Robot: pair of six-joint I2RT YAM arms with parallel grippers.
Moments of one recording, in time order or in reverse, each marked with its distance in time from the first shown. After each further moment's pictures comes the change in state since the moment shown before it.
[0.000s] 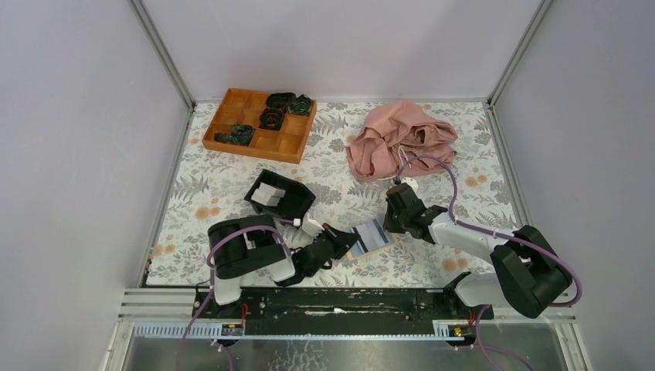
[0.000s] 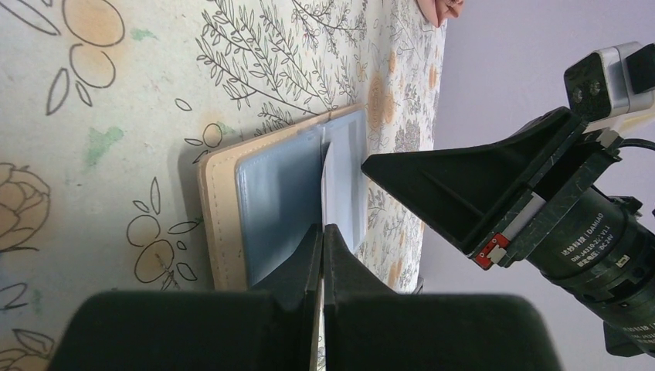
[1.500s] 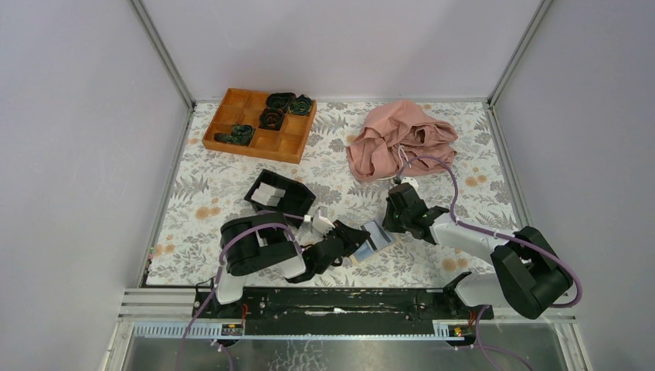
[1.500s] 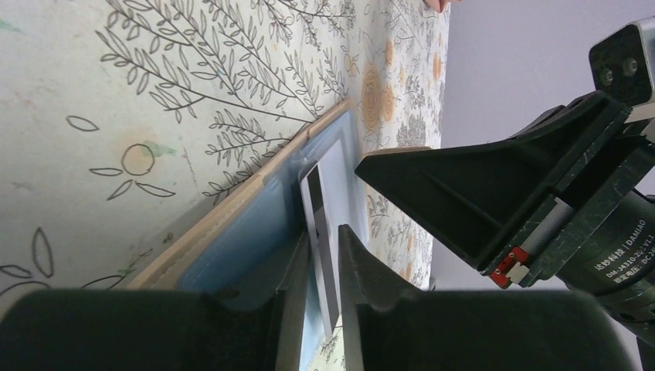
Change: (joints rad) left arm 0.000 0.092 0.112 -0.013 0.011 0.056; right arm -0.016 -0.004 -0.017 0.036 -0.023 -0.019
